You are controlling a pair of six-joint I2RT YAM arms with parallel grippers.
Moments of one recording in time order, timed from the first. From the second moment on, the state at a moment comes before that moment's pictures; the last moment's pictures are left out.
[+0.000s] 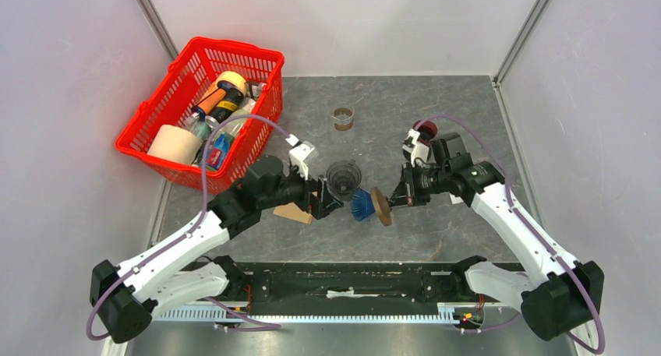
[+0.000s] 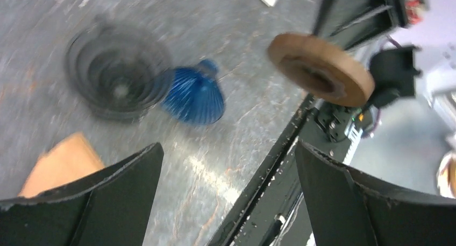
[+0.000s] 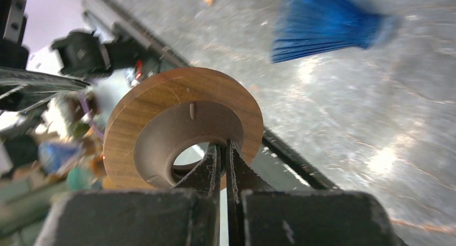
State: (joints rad) left arm -0.77 0.92 0.72 -0.22 0.22 -0.40; right arm 0.37 1.06 0.92 -0.77 -0.60 0.39
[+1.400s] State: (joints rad) left arm -0.98 1.27 1.10 -0.41 0.72 0.41; right arm 0.47 1.09 1.20 -1.01 -0.48 0.34
